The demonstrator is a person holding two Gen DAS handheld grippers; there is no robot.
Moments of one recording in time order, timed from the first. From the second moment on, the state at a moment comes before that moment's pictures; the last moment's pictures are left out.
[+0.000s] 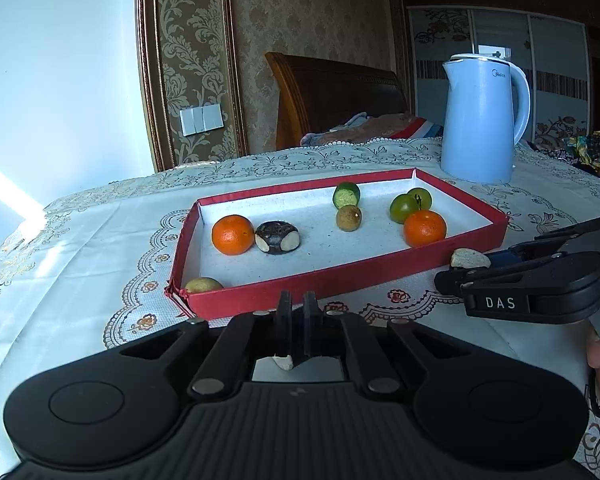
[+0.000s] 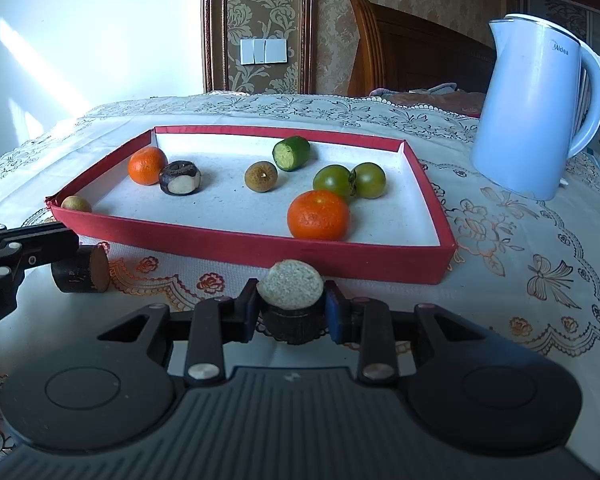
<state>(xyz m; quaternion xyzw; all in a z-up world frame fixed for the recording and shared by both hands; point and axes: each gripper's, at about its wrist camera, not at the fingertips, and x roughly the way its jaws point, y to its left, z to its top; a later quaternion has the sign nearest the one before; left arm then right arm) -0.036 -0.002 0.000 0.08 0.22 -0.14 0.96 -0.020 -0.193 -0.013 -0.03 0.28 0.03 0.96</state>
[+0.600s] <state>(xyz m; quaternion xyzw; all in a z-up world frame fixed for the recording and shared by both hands) -0.027 -0.021 -0.015 0.11 0.26 -0.12 0.95 -0.020 -0.194 -0.013 -0.02 0.28 0.03 0.96</state>
